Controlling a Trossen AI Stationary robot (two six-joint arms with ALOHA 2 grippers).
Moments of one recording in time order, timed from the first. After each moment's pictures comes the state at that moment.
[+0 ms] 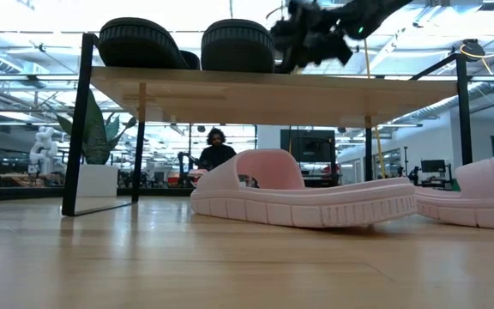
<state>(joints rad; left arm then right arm) -0.27 1.80 2.35 -1.45 -1.48 0.25 -0.57 1.63 1.31 -0.19 -0.96 0.24</state>
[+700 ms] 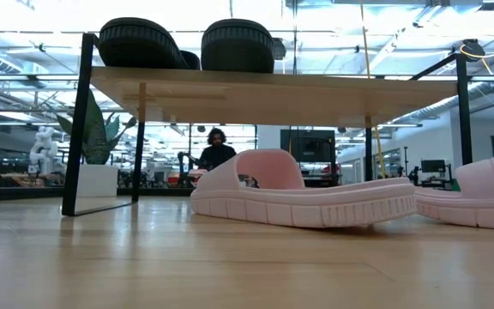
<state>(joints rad) -0.34 1.80 2.35 -1.45 -1.26 0.11 0.10 0.90 1.31 -1.24 -0.47 0.38</state>
